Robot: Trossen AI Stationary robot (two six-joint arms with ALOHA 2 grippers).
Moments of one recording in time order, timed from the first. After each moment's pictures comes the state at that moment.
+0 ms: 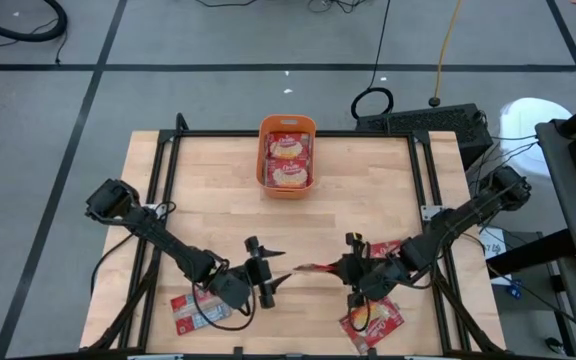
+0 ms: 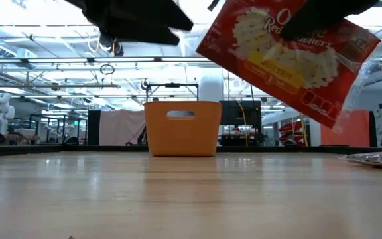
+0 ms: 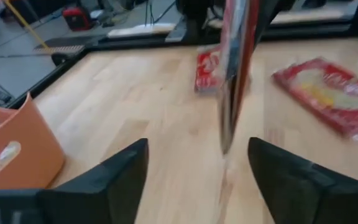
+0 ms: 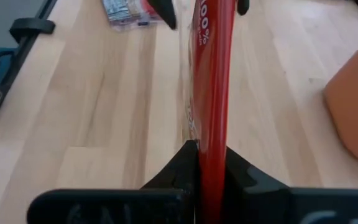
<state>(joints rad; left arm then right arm) -0.59 1.73 0.99 0.22 -0.82 -0.25 0.60 1.43 0.91 -0.28 0.52 0.36</state>
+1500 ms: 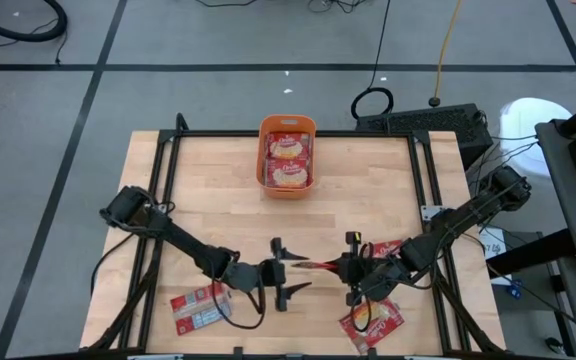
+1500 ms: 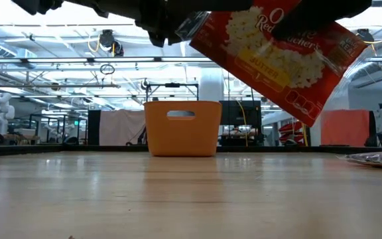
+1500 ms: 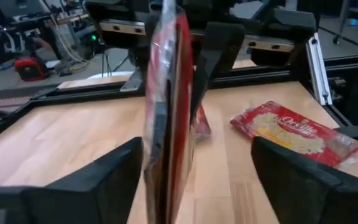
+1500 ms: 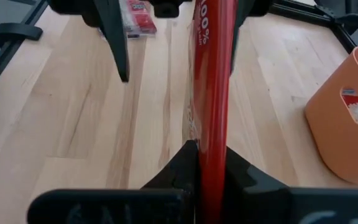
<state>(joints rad) -0.49 1.88 0.98 0.71 -0.57 0.04 0.61 1.43 0.87 -0.19 0.60 0.27</state>
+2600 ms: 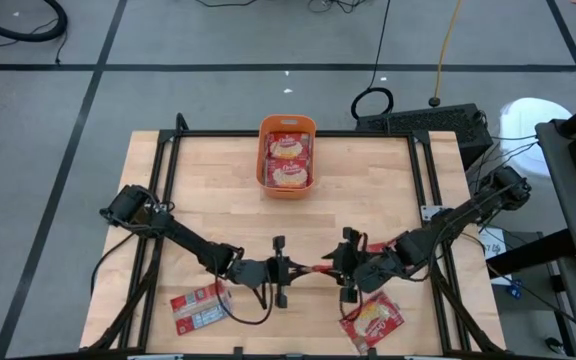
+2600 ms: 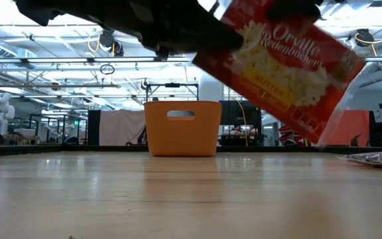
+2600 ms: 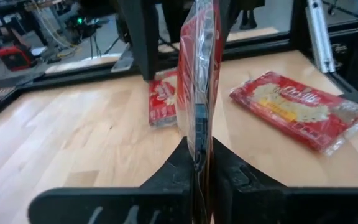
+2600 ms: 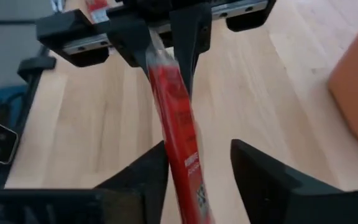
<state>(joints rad) -0.46 1.89 0.99 0.61 -0.49 0.04 0.54 1.43 0.98 -0.31 0.47 0.45</state>
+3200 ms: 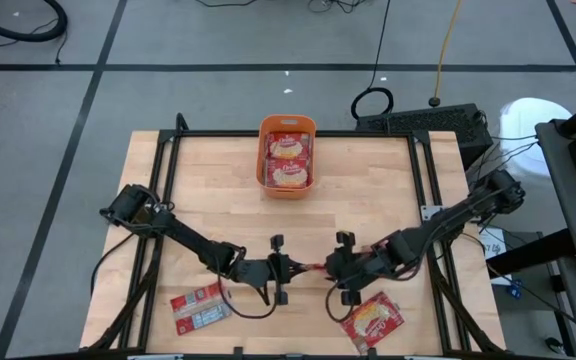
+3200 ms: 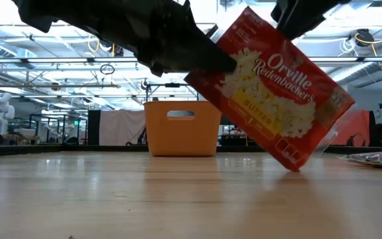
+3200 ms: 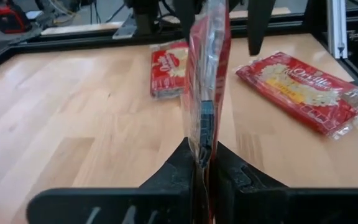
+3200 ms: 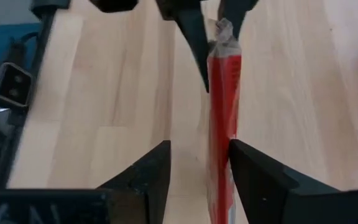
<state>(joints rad) -0.44 1.89 0.99 0.51 -0.48 -0.10 0.49 1.50 1.10 -0.52 0.25 0.41</state>
